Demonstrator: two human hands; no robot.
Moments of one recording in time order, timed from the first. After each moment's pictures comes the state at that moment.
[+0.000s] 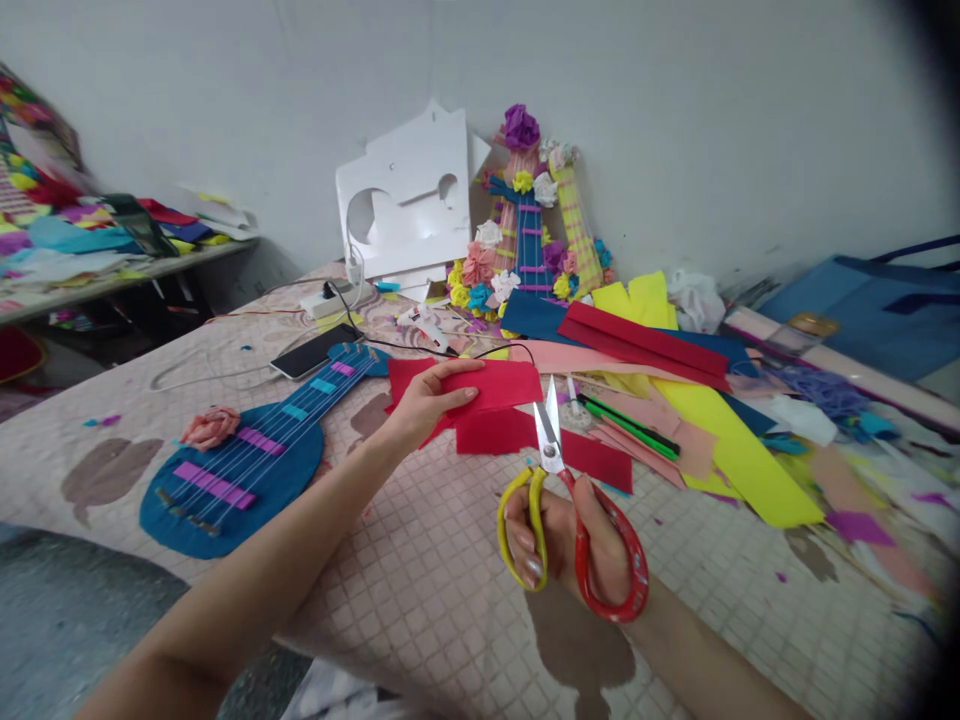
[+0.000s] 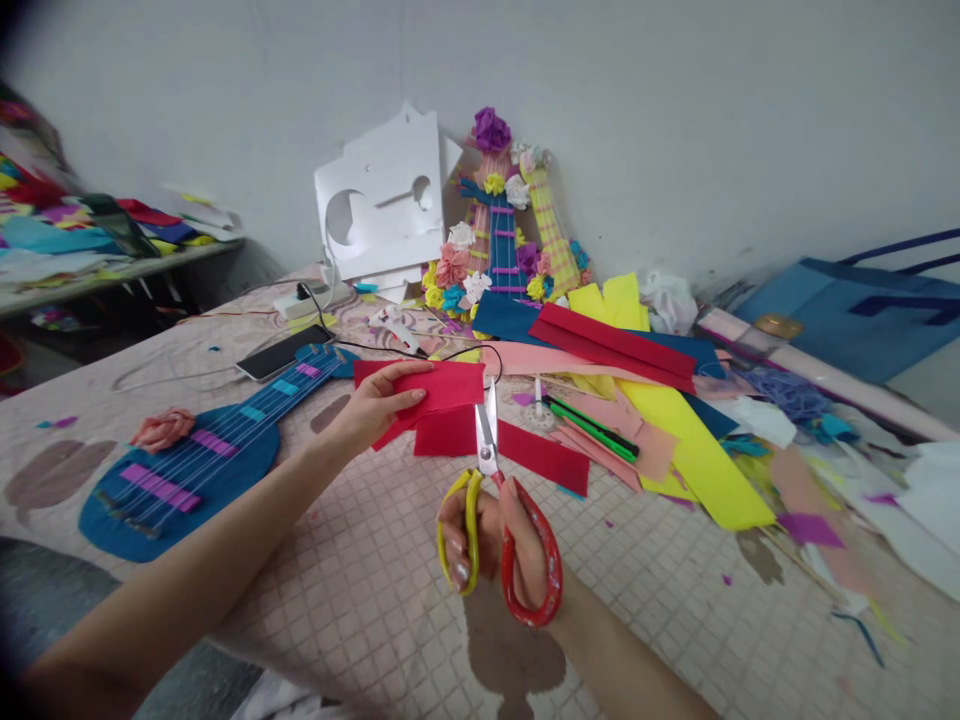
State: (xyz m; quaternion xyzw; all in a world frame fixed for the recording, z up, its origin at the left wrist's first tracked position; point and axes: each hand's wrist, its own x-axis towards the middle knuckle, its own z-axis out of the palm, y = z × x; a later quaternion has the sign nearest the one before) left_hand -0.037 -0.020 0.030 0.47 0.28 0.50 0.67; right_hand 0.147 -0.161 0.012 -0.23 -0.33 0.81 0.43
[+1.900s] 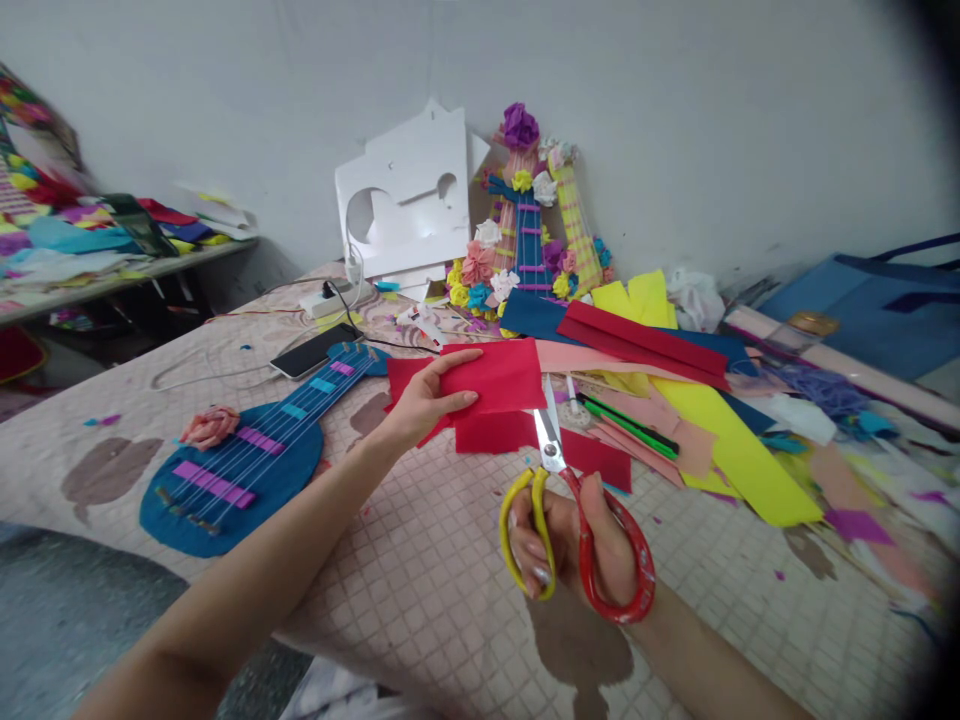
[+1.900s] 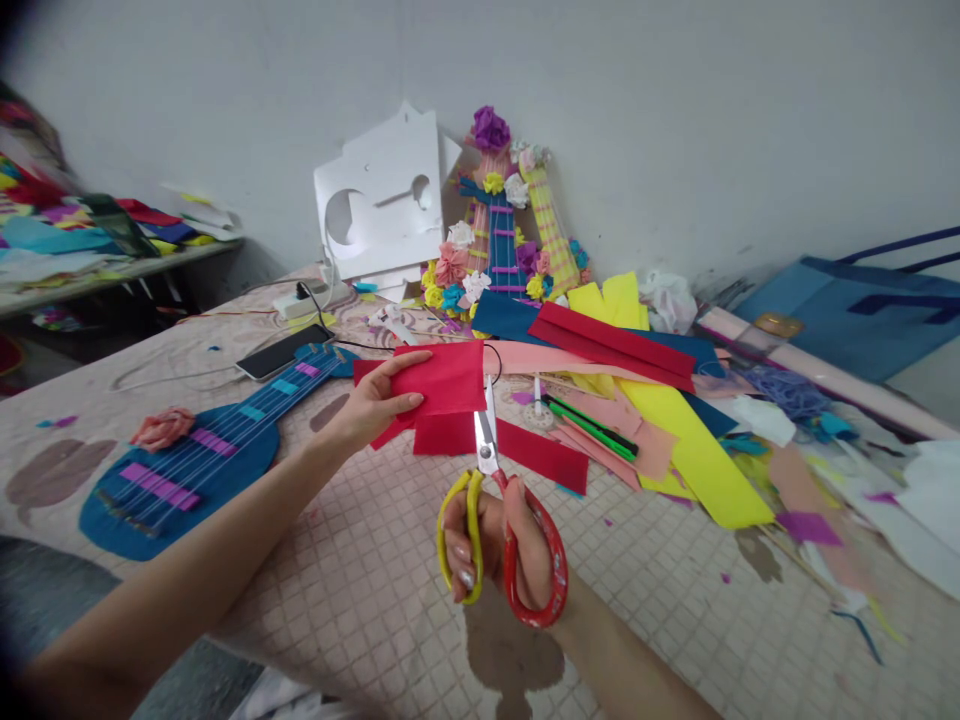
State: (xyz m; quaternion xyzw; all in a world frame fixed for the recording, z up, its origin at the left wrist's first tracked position) left_hand -0.041 -0.018 0.028 0.56 0.22 0.49 0.63; right_hand 0.151 -0.164 0.013 -0.20 -0.34 0.81 0.43
